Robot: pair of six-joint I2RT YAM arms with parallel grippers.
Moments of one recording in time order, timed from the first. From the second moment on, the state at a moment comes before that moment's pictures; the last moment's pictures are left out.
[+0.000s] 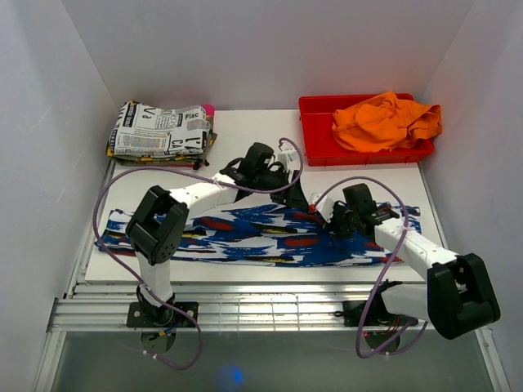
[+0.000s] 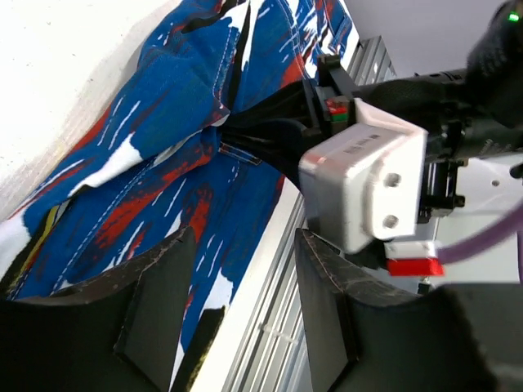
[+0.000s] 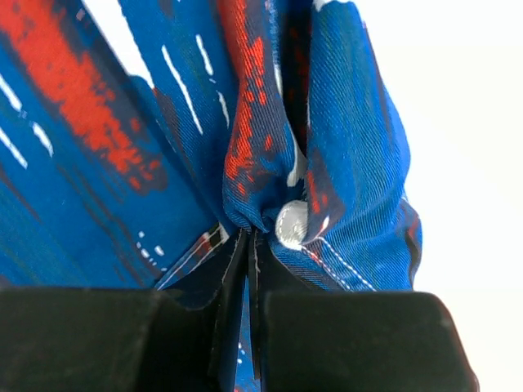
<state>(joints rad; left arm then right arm) -0.70 1.87 1.31 -0.06 0.76 -0.47 0.39 1.20 0.58 -0.35 -0.28 -0.80</state>
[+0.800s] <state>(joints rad) -0.78 2.17 1.35 0.23 0.64 -0.71 0.39 0.84 0.45 -0.55 -0.24 -0.84</state>
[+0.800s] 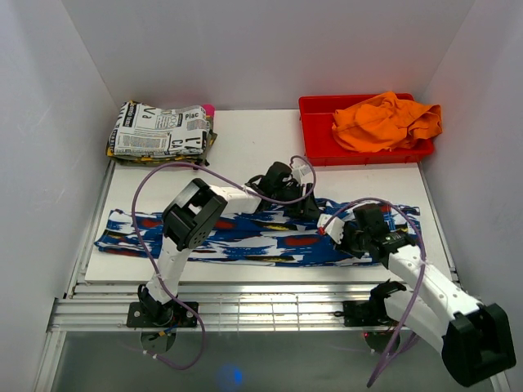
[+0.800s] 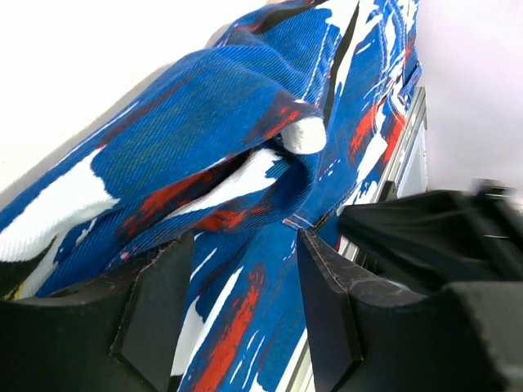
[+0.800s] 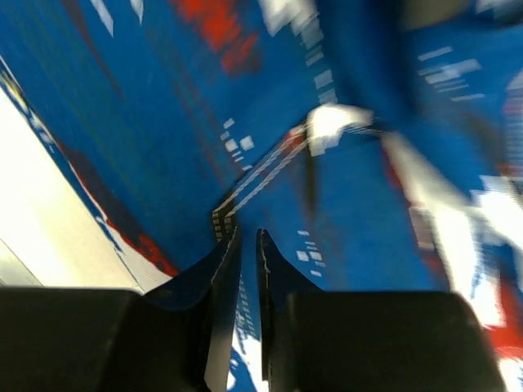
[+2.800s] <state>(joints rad) -0.66 2.52 2.00 0.09 0.50 -0.41 0.39 0.83 0.37 -0.62 -0.25 -1.21</state>
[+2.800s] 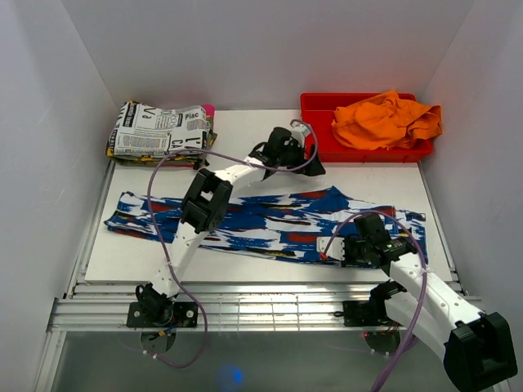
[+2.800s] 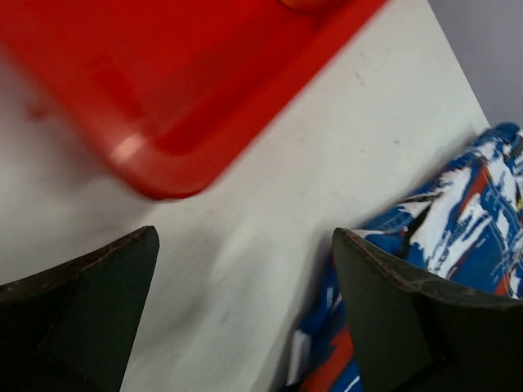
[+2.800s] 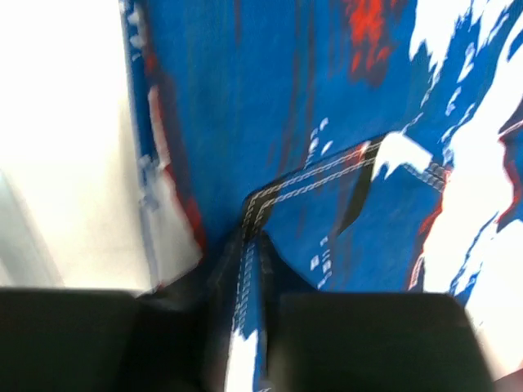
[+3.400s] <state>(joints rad) 0.30 1.81 1.80 -0.73 0.58 0.10 0.41 1.30 0.93 -0.88 -0.41 -0.92</state>
